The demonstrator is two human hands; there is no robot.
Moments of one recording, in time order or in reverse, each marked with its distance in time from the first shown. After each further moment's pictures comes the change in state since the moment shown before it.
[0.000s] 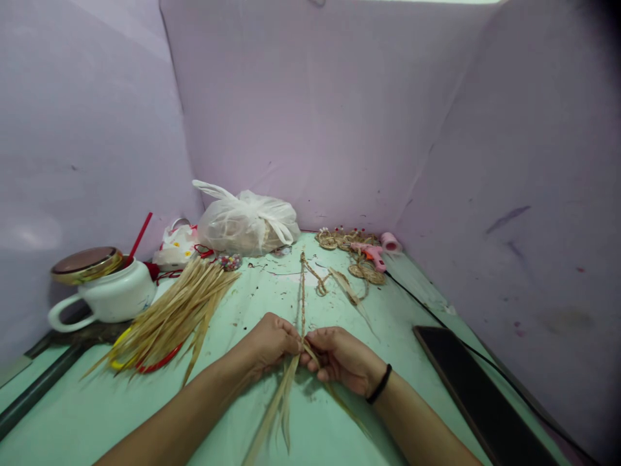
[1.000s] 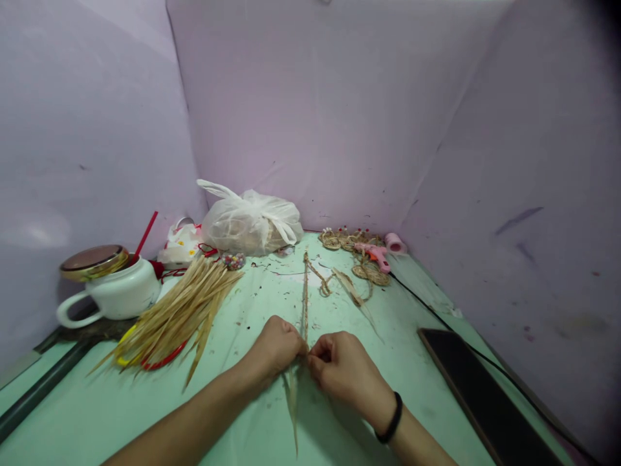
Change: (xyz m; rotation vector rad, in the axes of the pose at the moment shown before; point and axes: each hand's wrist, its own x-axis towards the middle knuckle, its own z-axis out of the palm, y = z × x) left_hand 0.003 -0.005 0.014 0.056 0.251 0.005; right_hand -0.015 0.009 0.018 -1.073 0.465 -0.356
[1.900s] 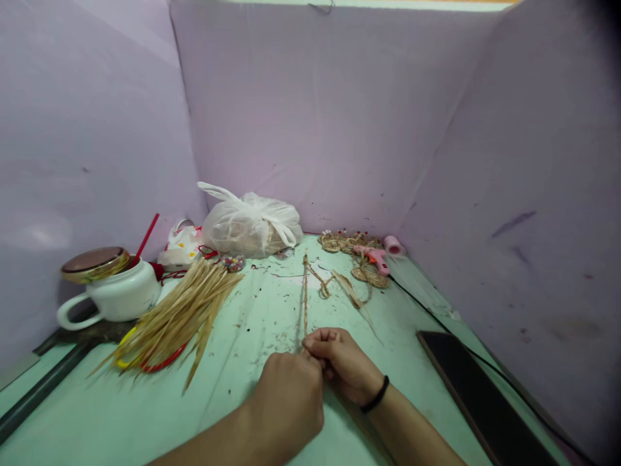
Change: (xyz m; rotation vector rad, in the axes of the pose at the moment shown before) left_hand -0.041 -0.007 0.012 0.824 -0.033 0.495; right_hand 0.020 0.010 0.011 0.968 -0.184 0.213
